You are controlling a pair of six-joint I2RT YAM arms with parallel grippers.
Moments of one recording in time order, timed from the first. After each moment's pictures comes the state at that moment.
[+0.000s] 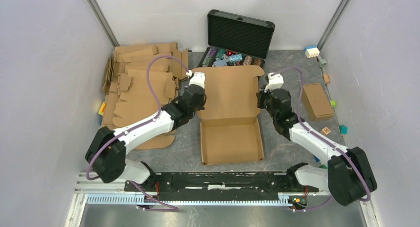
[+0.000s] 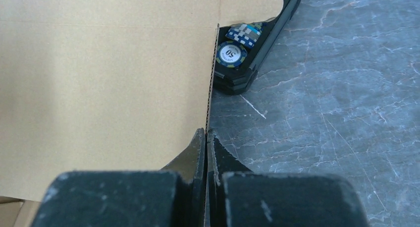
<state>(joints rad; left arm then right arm) -0.73 1.44 0.98 -0.15 -0.45 -0.29 0.40 1.21 0.64 0.24 0.14 0.18</state>
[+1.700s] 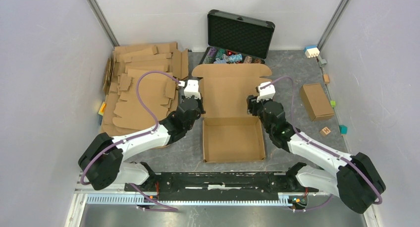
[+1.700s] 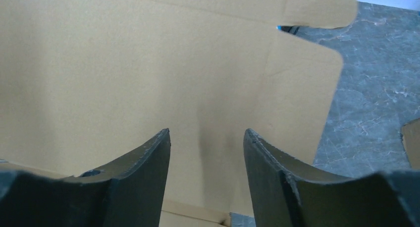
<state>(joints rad) -0.80 1.32 0.68 0.36 -0.54 -0.31 0.65 1.11 0.47 0.43 0.43 0.05</state>
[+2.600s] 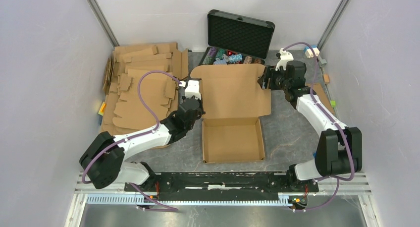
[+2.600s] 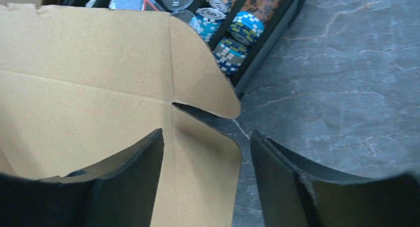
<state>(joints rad) -0.80 1.33 0.68 0.33 -0.57 -0.31 0.11 1.43 0.99 -0.04 -0.23 0.15</state>
